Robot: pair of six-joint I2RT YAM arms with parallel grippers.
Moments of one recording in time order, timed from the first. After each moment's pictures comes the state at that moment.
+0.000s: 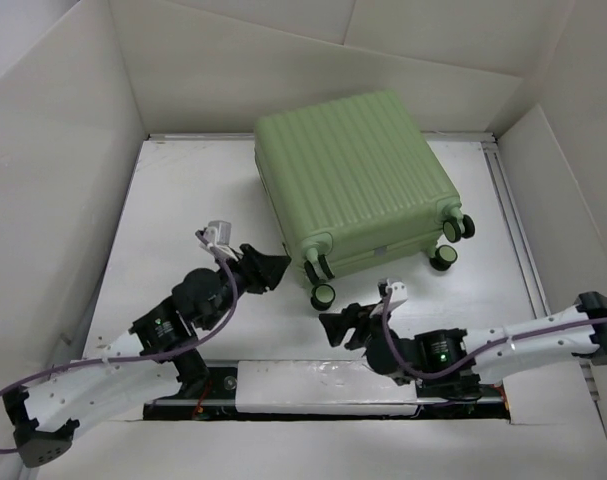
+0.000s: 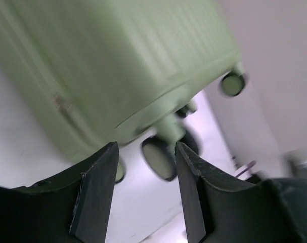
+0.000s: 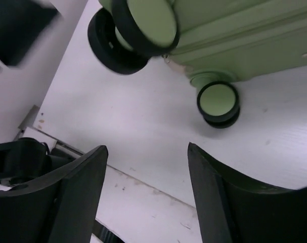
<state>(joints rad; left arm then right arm) -0.98 0.58 0.61 -0.16 -0.37 -0.76 1.66 0.98 0.56 -0.05 1.02 1.02</state>
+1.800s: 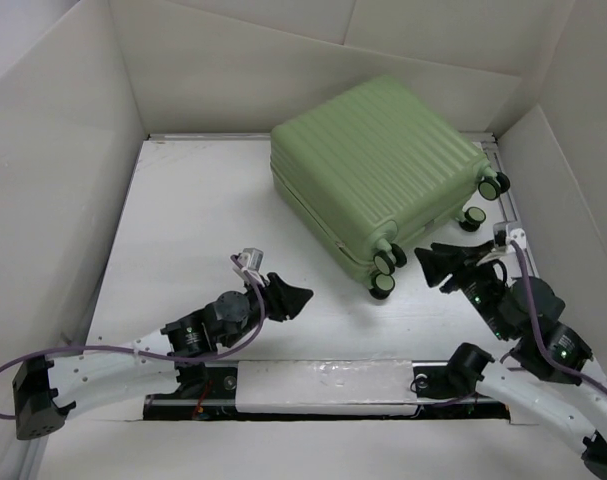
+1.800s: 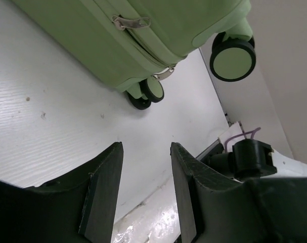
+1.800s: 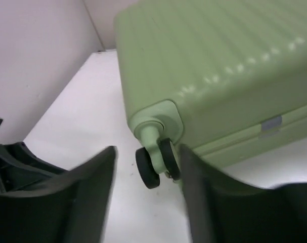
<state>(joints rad) -1.16 0.63 0.34 0.09 -0.37 -0.88 0.83 0.36 0.78 -0.45 0.41 0.38</state>
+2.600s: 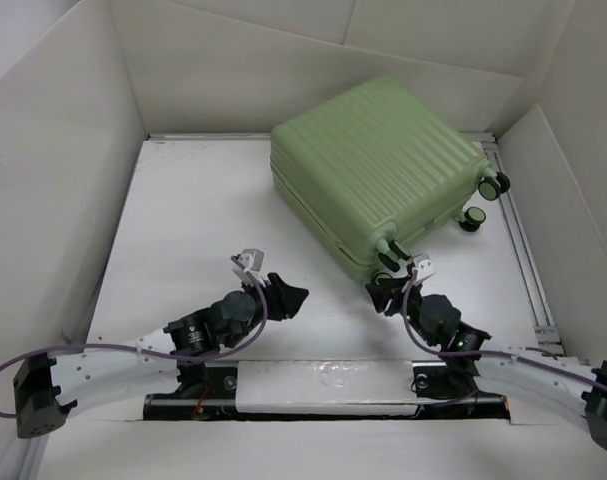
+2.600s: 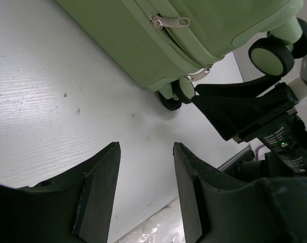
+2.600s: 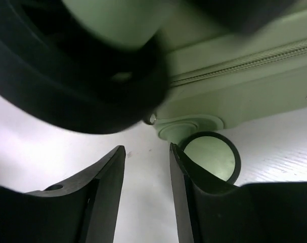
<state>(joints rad) -1.16 0.63 0.34 0.00 -0.45 -0.86 0.90 0.60 0.06 0.38 0.34 0.36</state>
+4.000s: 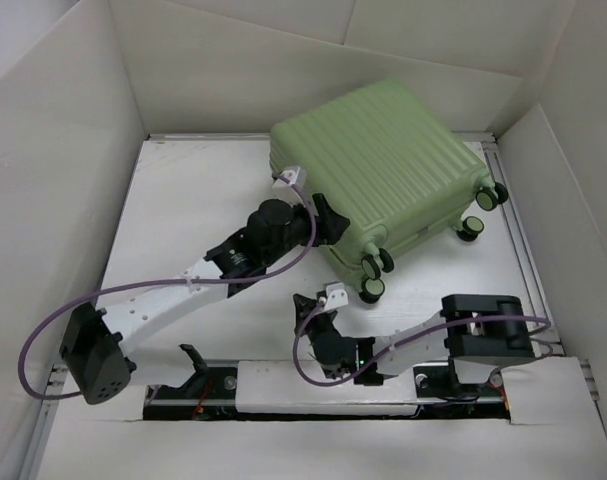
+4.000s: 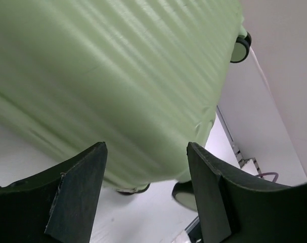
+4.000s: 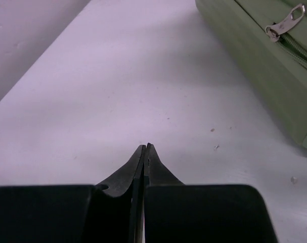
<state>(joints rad) -0.90 1.26 1.00 0.03 -0.15 -0.69 1.56 1.64 0.62 0.90 1.18 0.42</state>
